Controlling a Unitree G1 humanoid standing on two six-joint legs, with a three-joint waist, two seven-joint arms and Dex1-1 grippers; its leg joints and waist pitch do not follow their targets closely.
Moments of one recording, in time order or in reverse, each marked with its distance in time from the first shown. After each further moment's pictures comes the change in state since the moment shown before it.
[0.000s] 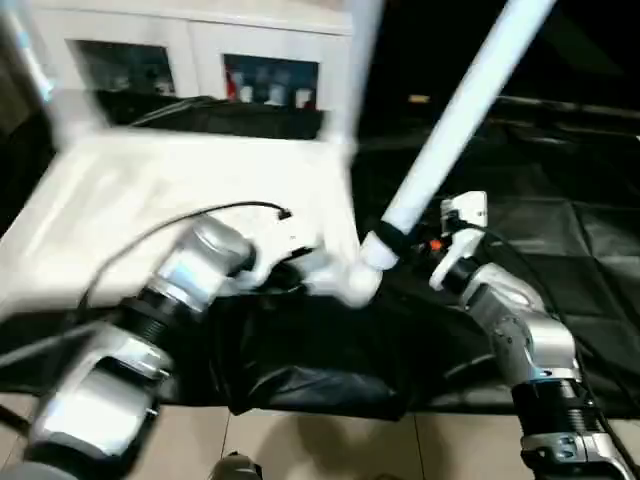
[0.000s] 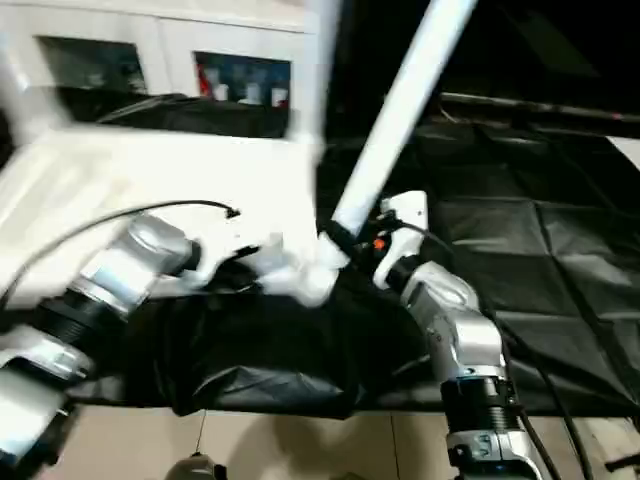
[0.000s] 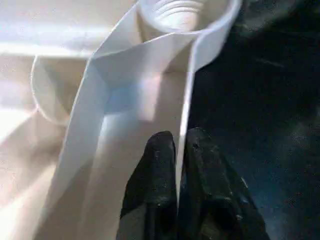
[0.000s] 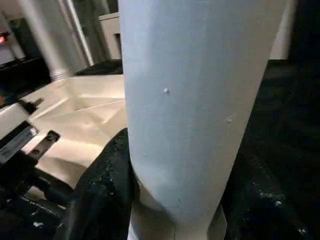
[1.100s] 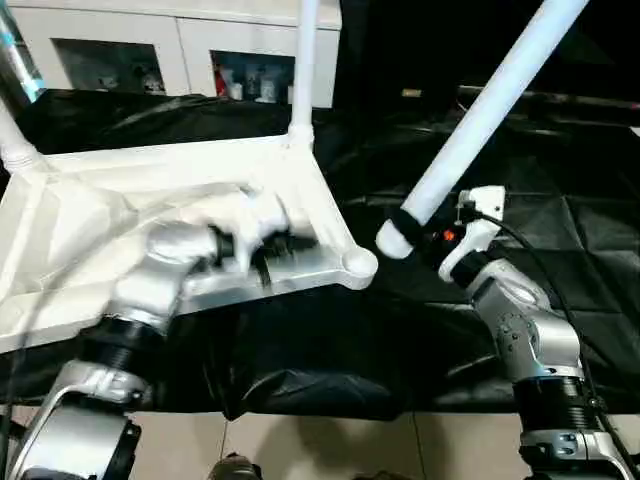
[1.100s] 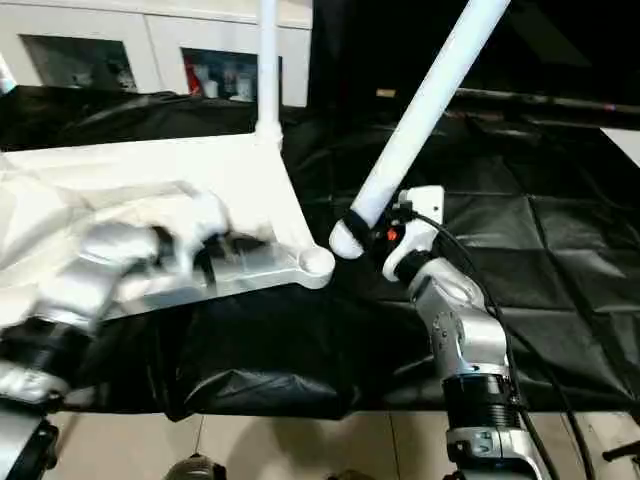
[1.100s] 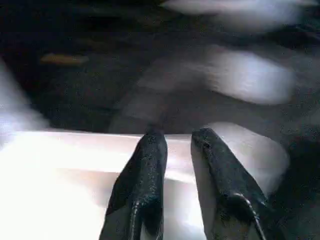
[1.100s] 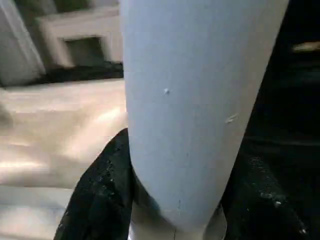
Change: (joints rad) left arm 0.125 0.002 0.407 -0.161 -0.271 -0.286 0.261; right arm 0.001 0.014 -0.017 -0.021 -0.110 -0.030 -0.234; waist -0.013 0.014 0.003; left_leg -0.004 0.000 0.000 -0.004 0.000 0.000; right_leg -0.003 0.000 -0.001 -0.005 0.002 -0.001
